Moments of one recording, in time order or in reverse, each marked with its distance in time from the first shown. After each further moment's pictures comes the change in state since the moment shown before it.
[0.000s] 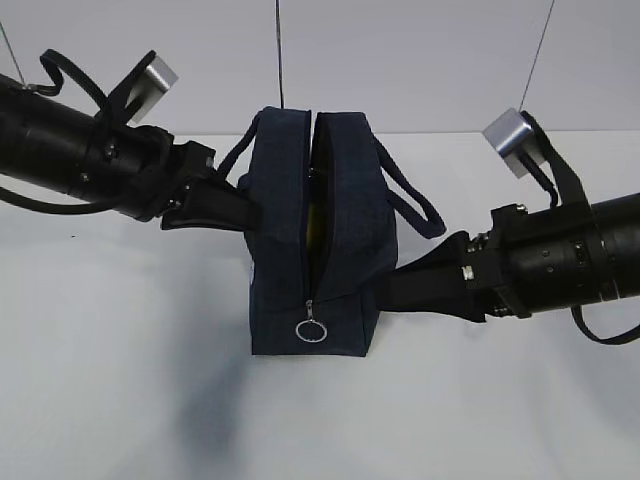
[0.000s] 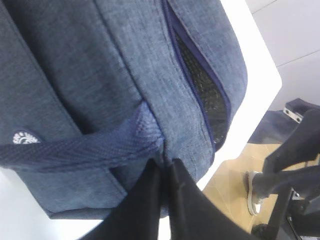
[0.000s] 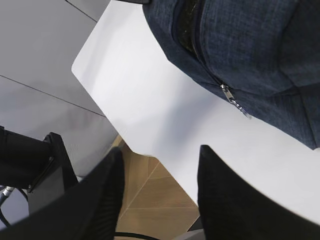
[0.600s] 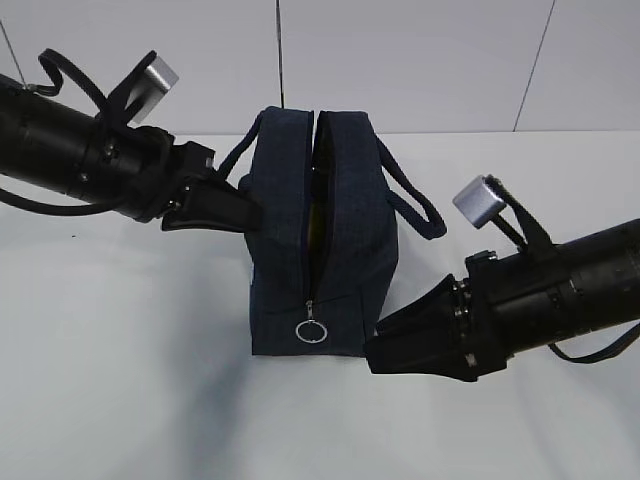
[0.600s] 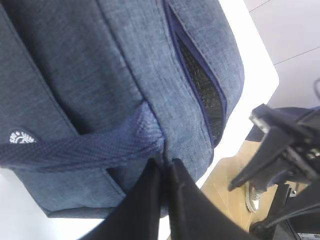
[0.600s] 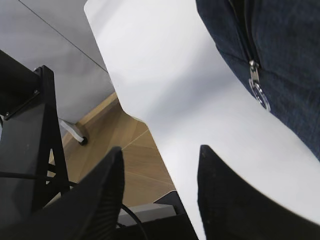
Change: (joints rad) left arm 0.000 0.000 0.000 0.002 0.015 0.000; right arm 0.000 0.140 0.000 -0.029 0.087 -0.382
